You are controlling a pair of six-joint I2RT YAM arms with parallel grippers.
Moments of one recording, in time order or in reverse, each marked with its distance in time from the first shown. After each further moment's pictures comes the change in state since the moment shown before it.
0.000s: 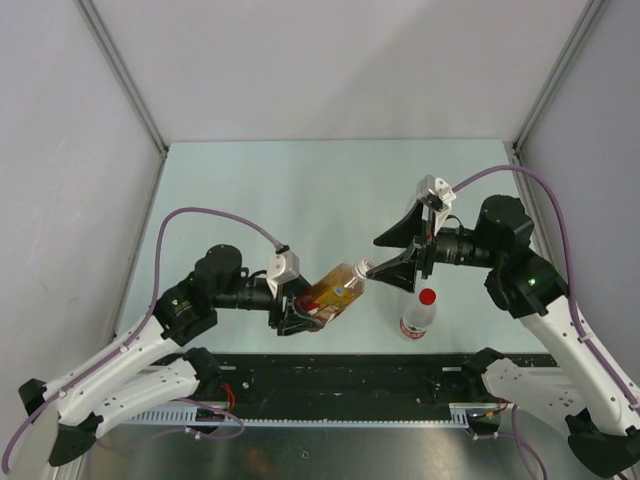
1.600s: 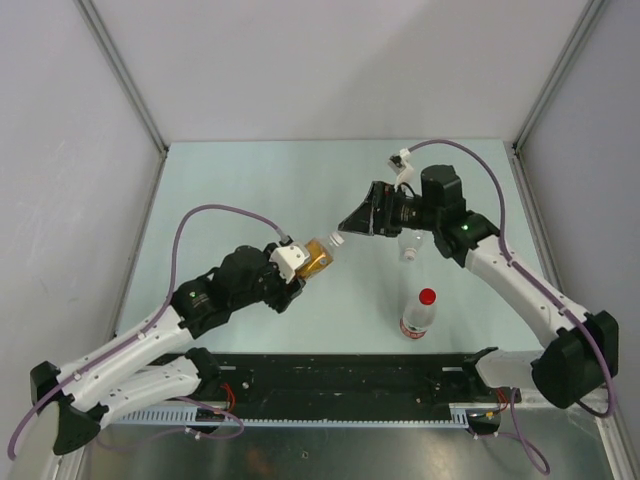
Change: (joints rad) left arm -0.010 0.092 -0.015 -0.190 -0.727 0.176; right arm -0.063 0.388 0.000 0.161 0.190 0.481
